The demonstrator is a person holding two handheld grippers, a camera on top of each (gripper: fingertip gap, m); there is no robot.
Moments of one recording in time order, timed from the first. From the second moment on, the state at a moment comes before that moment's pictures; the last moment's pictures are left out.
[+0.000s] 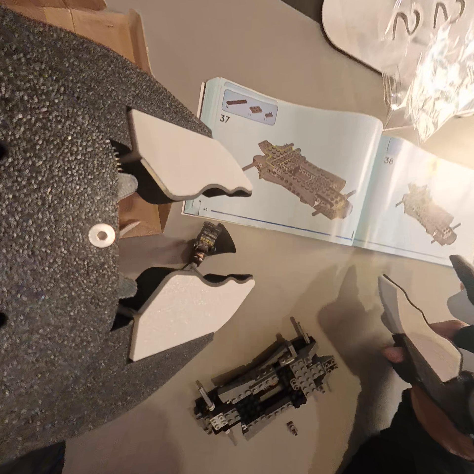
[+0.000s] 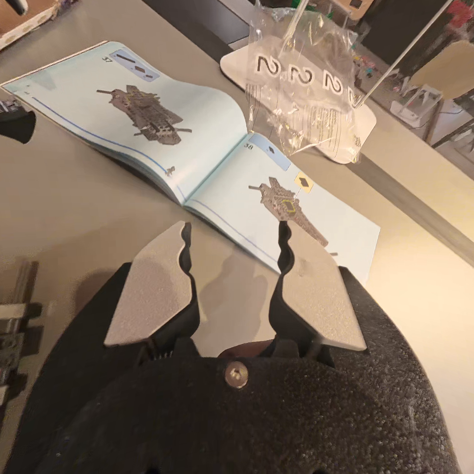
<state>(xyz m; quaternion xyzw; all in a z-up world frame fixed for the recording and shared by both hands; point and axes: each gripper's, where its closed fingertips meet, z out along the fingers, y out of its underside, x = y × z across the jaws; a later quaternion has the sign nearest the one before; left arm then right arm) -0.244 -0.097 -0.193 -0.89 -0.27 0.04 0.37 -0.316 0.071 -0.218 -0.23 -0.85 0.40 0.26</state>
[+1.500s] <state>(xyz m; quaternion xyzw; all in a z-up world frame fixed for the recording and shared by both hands) -0.173 -0.096 -0.257 -0.97 -0.15 -0.02 0.19 -0.283 0.073 -0.233 -0.21 -0.87 0.41 0.18</state>
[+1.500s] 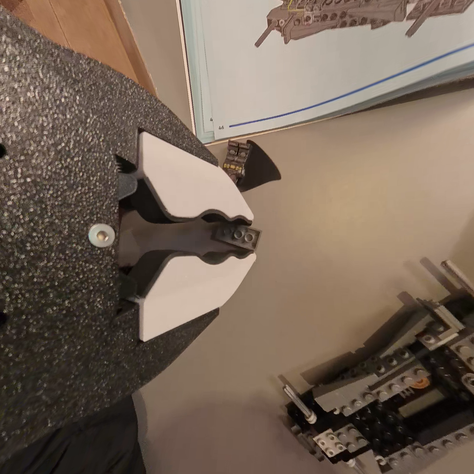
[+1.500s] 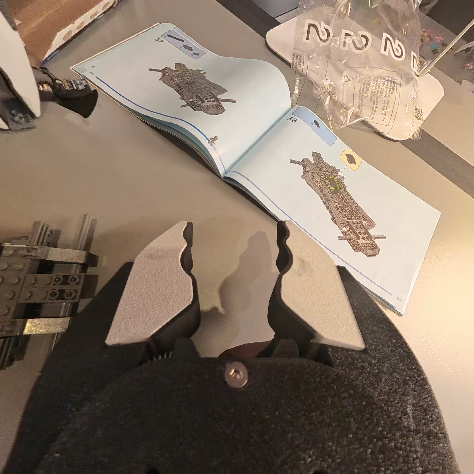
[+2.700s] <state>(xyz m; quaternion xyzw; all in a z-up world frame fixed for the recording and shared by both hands) -0.246 0.013 -0.147 -0.72 -0.31 -0.10 0.62 -0.275 0.065 -0.218 -0.21 -0.85 0.45 0.16</state>
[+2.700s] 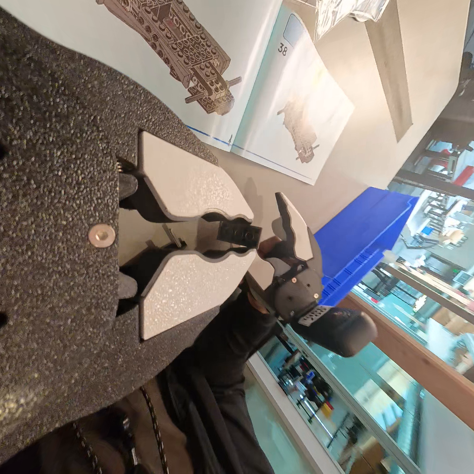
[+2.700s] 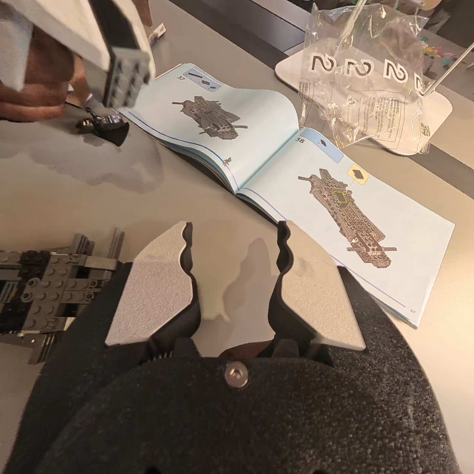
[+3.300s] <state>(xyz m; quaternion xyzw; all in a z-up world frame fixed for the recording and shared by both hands) -0.248 0.042 -0.145 -0.65 -0.33 -0.16 0.66 -0.257 0.049 -0.208 -0.22 -0.83 0.51 0.05</state>
